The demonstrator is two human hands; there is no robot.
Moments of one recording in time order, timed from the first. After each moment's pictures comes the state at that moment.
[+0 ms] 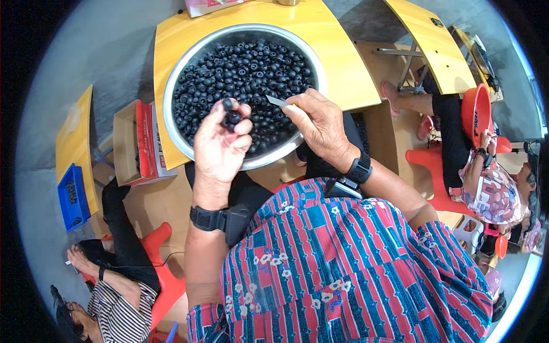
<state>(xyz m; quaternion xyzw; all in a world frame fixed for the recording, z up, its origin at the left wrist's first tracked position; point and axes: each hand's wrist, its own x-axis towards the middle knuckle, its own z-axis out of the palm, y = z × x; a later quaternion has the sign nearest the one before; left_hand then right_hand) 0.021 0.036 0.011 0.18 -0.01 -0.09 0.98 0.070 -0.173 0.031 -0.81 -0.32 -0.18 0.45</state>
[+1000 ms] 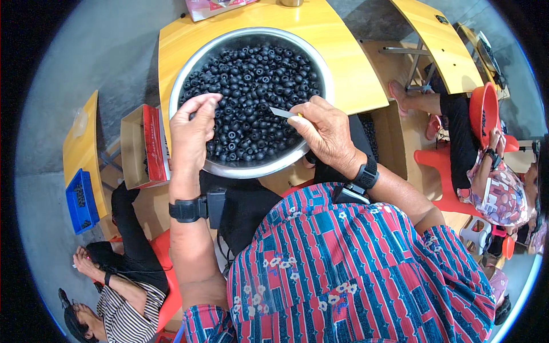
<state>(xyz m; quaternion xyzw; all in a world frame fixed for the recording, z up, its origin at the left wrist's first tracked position) 0.040 0.089 0.026 0.63 0.08 0.06 0.77 0.063 -0.178 0.035 -0.83 -0.33 -0.16 0.43</state>
